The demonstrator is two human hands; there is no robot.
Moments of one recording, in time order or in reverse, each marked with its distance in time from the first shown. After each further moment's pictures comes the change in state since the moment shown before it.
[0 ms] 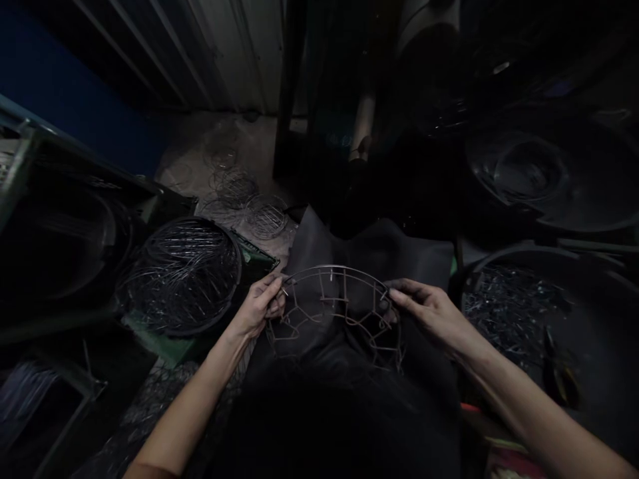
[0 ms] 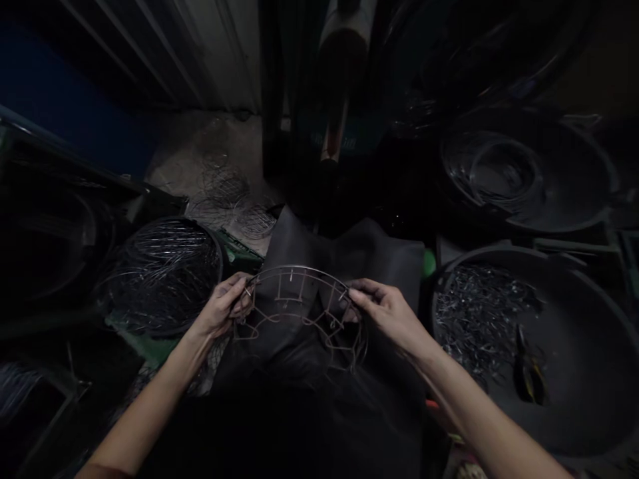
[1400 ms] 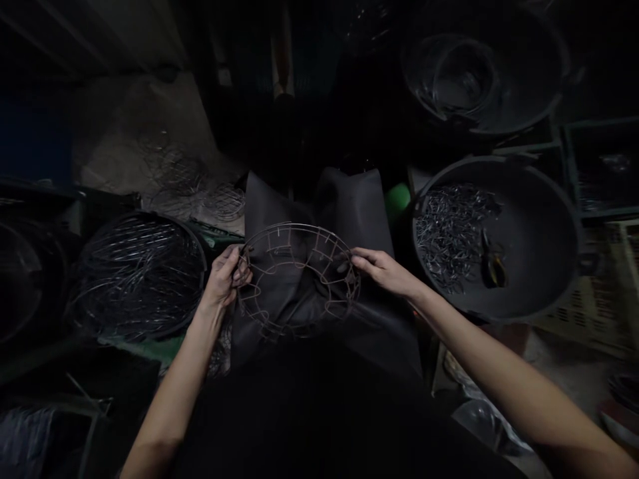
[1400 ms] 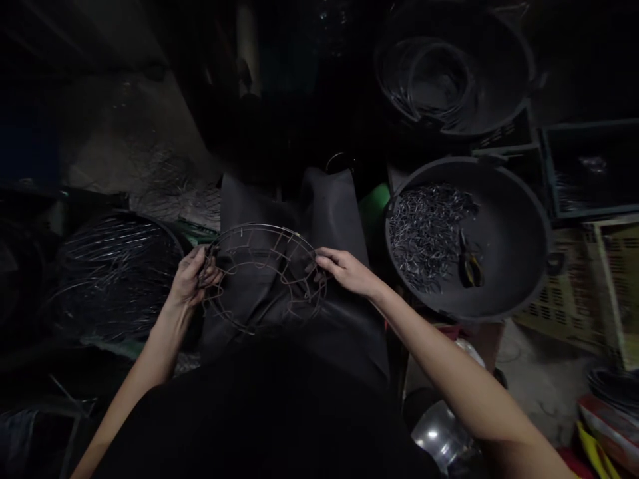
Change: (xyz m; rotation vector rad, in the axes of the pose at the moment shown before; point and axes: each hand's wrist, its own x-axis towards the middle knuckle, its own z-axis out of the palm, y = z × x) left_hand 0.024 -0.018 -0.007 0.028 -0.054 0.042; right_hand -0.021 0.067 -0.025 -0.181 -0.116 -0.123
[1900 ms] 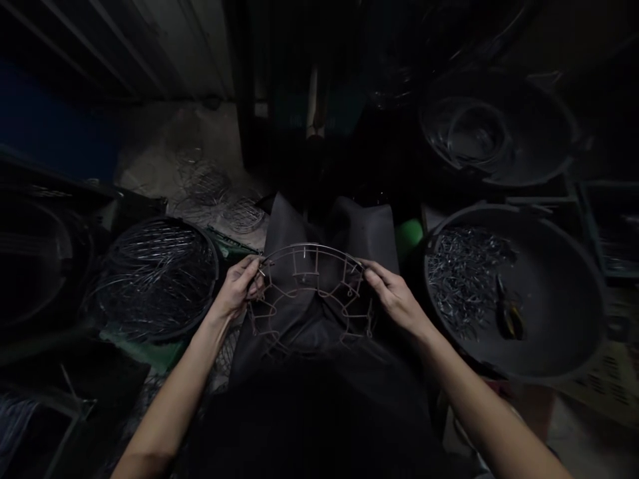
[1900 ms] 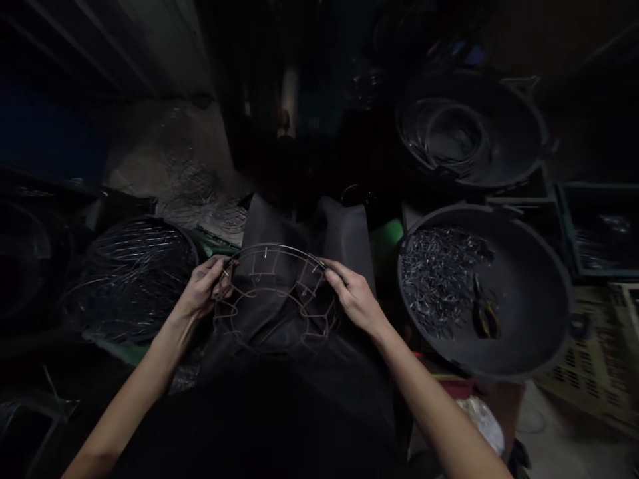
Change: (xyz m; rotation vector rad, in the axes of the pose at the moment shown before) left_hand -0.011 0.020 0.017 0.077 -0.003 0.039; right_hand 0.003 -0.032 0.011 -0.181 0.261 -0.163
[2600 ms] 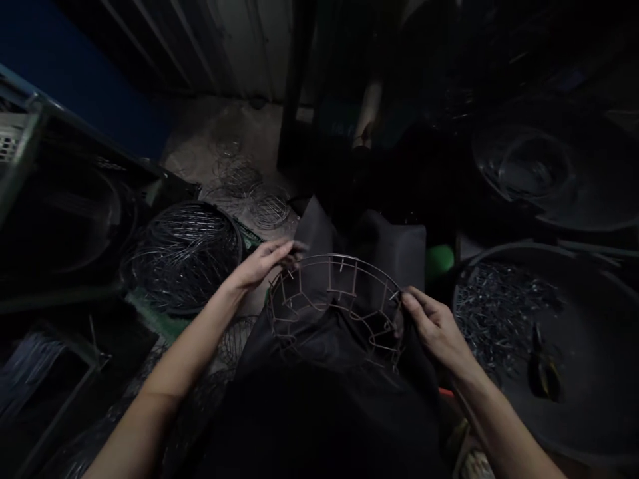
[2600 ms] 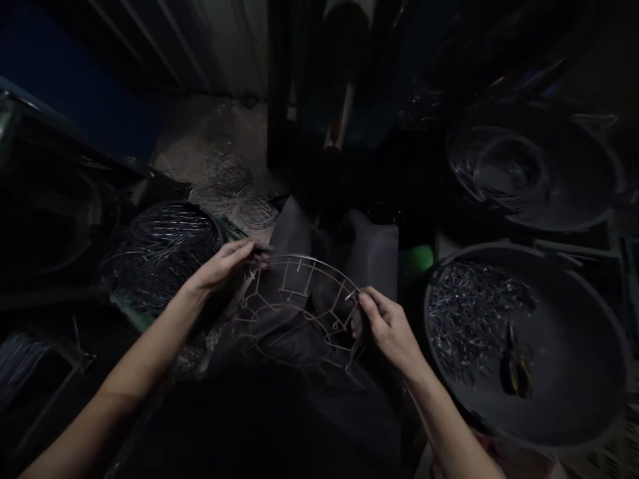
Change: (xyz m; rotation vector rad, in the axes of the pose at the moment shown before) left_hand 0.012 0.042 0.005 0.207 -0.186 0.104; right_hand -0.008 -0.021 -0.007 0.044 -0.038 0.063
